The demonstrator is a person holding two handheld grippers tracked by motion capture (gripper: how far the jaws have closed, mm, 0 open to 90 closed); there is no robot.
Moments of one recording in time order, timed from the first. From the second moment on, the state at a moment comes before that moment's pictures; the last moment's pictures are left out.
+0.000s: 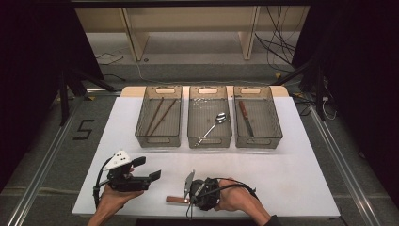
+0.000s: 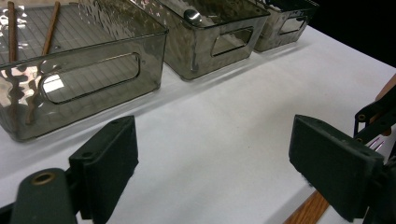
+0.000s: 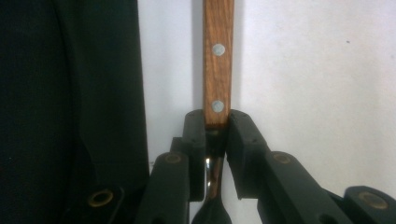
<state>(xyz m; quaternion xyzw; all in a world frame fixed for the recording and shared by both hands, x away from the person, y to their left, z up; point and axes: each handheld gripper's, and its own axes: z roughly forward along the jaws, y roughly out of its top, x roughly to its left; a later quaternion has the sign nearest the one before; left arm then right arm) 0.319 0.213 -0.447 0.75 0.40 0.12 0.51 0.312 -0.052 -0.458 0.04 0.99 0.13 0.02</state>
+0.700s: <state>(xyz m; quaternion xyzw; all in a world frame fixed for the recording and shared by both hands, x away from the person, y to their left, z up) 0.319 0.213 -0.447 0.75 0.40 0.13 0.51 0.324 -0.066 -0.444 0.09 0.98 0.17 0.02</state>
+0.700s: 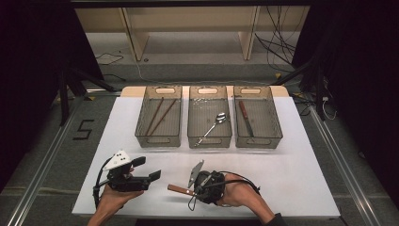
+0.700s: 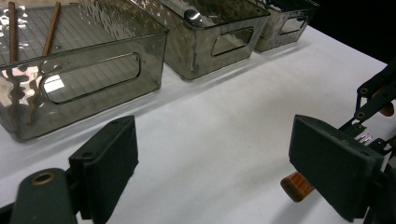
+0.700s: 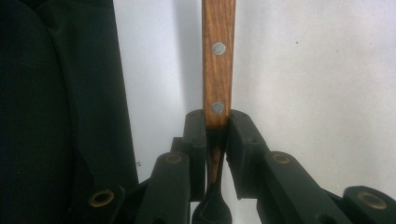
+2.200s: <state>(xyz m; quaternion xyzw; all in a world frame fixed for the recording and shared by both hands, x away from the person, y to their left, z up) 0.317 0.216 -0.445 0.74 0.40 0.14 0.52 0.440 -0.200 -0.339 0.37 0.85 0.34 0.14</state>
